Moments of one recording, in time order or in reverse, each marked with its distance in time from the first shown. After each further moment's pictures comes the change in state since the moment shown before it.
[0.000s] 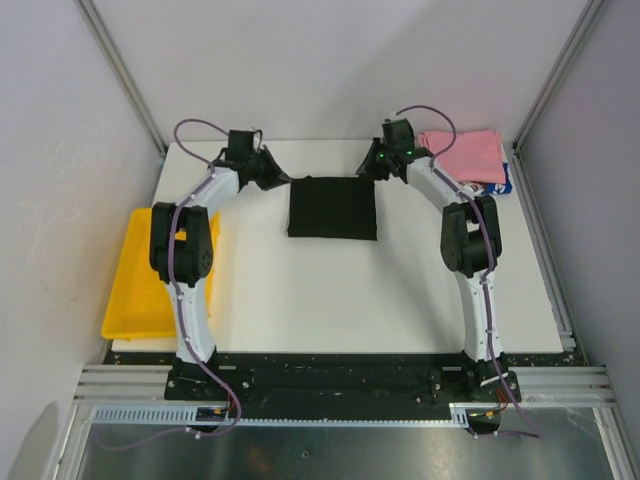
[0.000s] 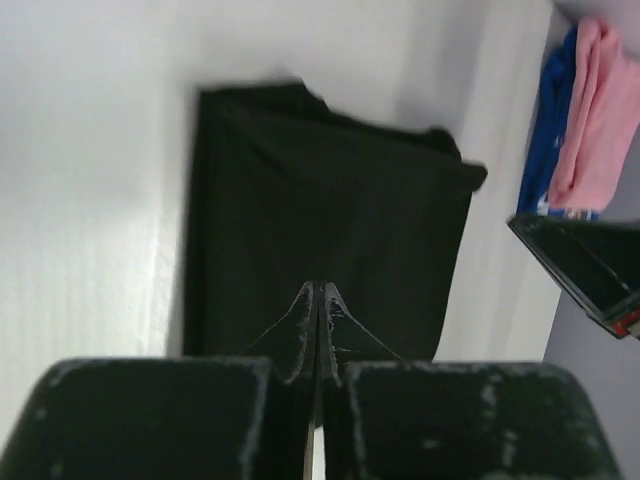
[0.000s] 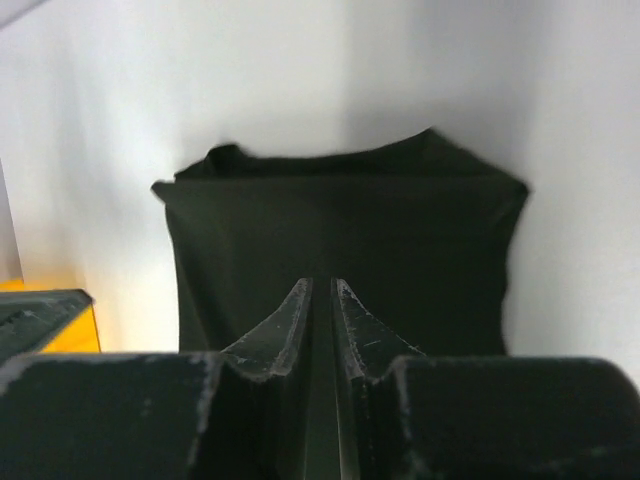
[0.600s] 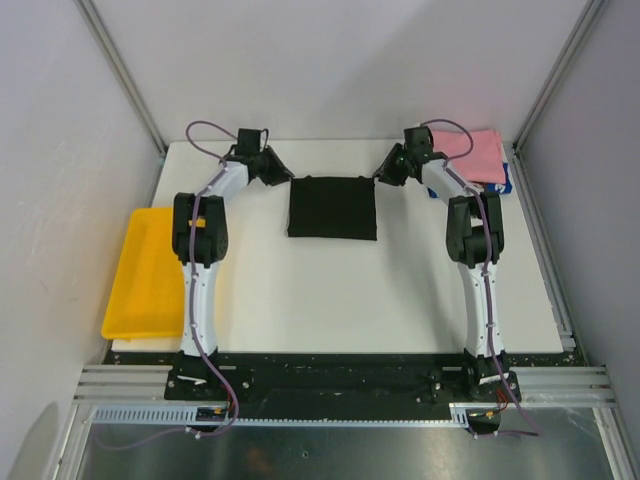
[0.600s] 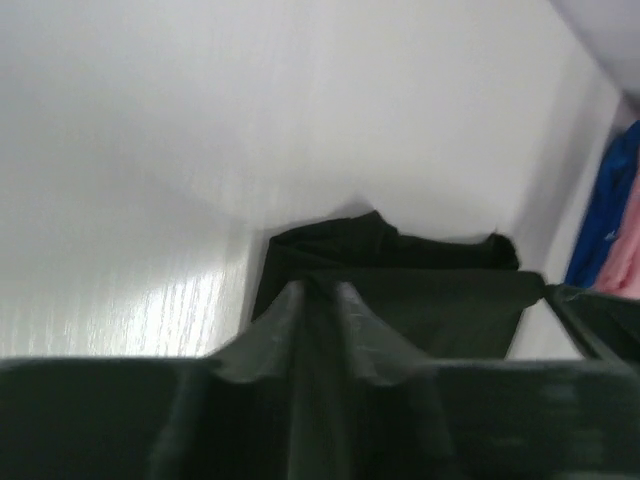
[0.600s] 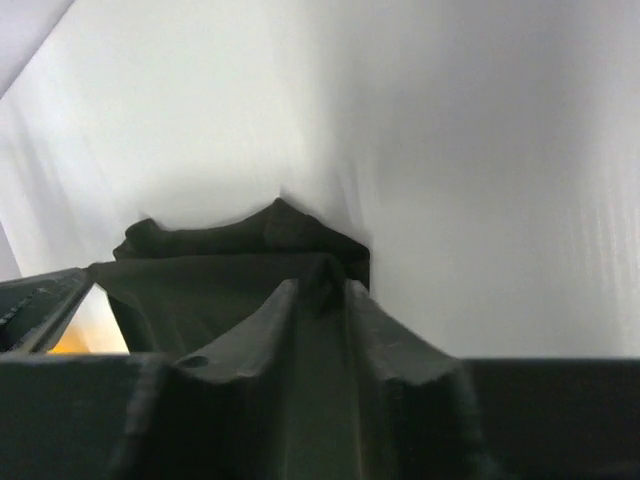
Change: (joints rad) left arm -0.001 0.295 0.294 -0.055 -0.045 -0.042; right arm -0.101 0.124 0.017 0.036 -0.072 0.096
